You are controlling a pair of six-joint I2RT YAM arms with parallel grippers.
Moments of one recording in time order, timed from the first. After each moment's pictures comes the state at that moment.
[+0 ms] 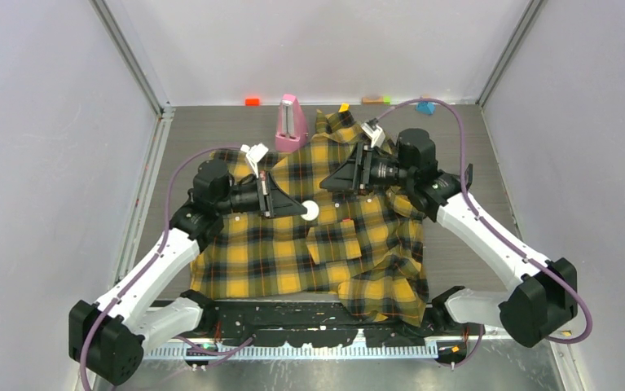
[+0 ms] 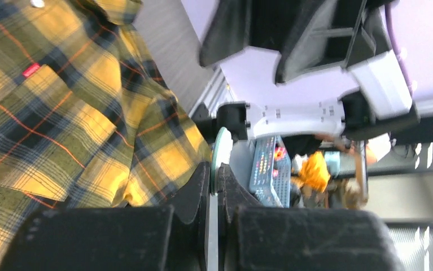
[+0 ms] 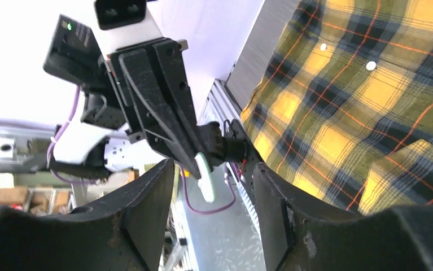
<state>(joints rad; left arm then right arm) -0.44 1.00 0.81 -0.04 0.90 -0.83 0.50 1.25 1.07 -0.11 -0.83 0.85</state>
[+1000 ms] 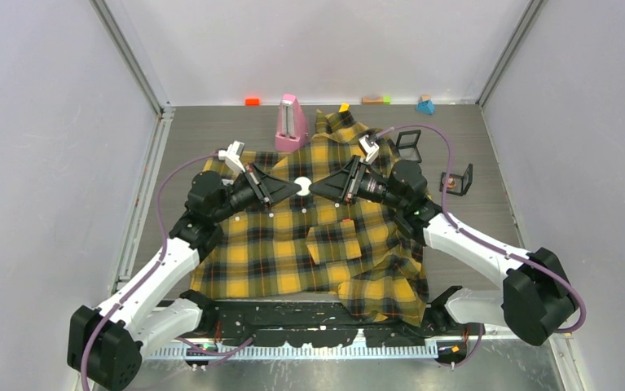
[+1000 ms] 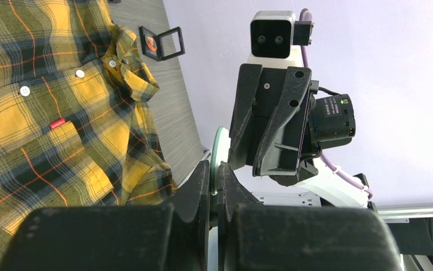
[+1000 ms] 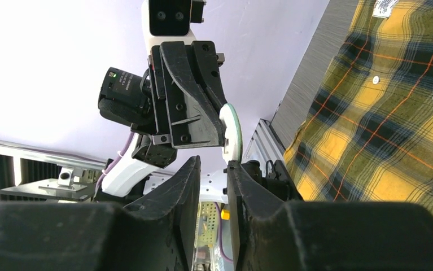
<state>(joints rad) -0.44 0.96 0.66 0.24 0.53 -1.16 0.61 1.24 0.74 0.55 -0.59 1.24</state>
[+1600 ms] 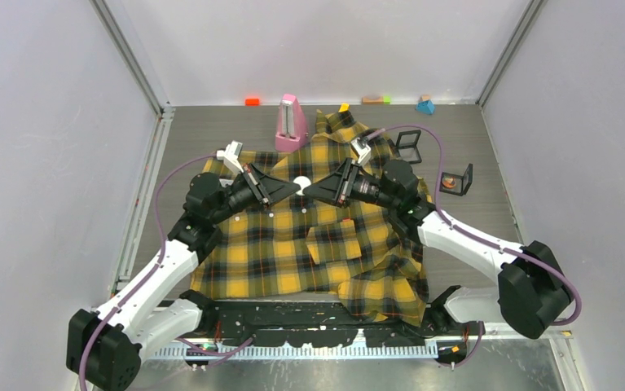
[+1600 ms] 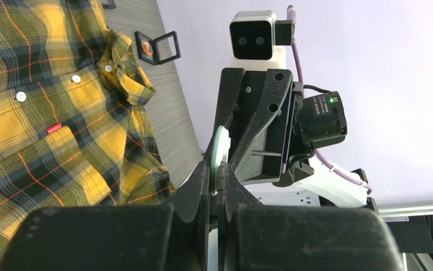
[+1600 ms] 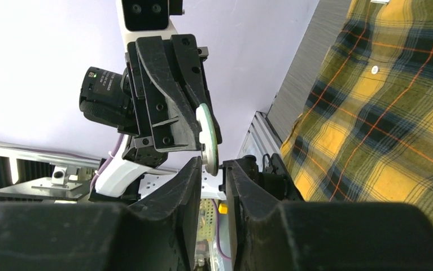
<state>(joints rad) -0.44 0.94 0.65 0.26 0.52 -1.16 0.64 1.27 0.75 0.53 -0.57 1.23</state>
